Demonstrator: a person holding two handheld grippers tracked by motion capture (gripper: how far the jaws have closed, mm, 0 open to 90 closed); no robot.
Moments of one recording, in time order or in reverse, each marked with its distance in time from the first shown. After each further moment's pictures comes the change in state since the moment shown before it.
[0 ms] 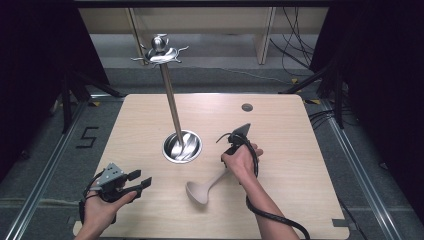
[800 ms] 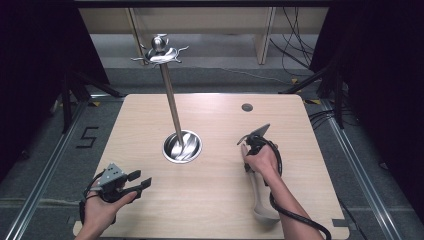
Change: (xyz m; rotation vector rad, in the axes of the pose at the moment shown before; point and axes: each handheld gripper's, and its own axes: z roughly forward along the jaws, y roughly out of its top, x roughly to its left) left arm 0.001 -0.001 0.001 0.007 0.002 0.008; right arm -0.066 -0.005 -0.009 0.040 0.132 -0.147
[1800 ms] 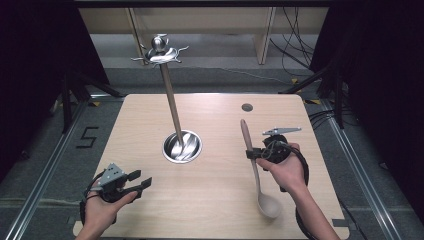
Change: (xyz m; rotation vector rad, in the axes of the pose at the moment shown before) left arm 0.000 0.000 0.001 -0.009 0.009 -0.002; right arm -0.004 -0.067 -0.081 -0.593 0.203 -0.345
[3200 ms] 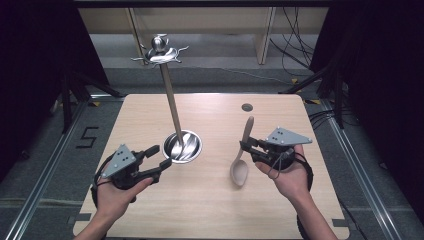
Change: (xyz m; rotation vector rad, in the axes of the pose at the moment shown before) left arm -0.067 0.091 0.000 -0.308 -0.166 0.155; right arm 0.032 0.002 -0.030 -0.383 0.083 -0.315
